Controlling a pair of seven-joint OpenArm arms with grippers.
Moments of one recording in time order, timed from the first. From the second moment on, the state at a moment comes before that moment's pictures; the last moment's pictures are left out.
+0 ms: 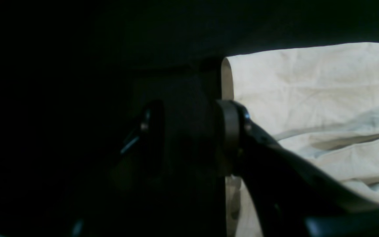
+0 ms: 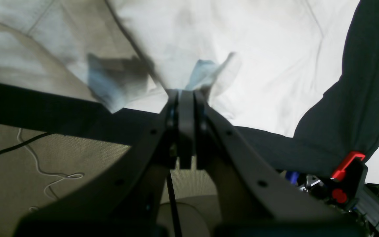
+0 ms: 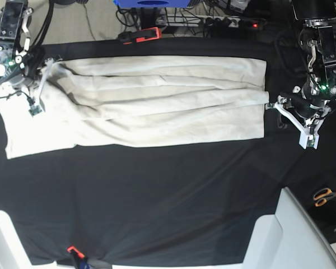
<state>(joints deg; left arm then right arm) 11.2 -20.7 -17.6 90.2 -16.2 -14.5 43.6 -16.5 5.7 17.5 101.6 -9.0 34.5 -62.7</state>
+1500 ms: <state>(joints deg) 10.0 -20.0 -22.0 85.9 -16.8 -14.6 43.2 -15.5 -4.2 28.9 98.8 -9.0 40.2 -51.6</state>
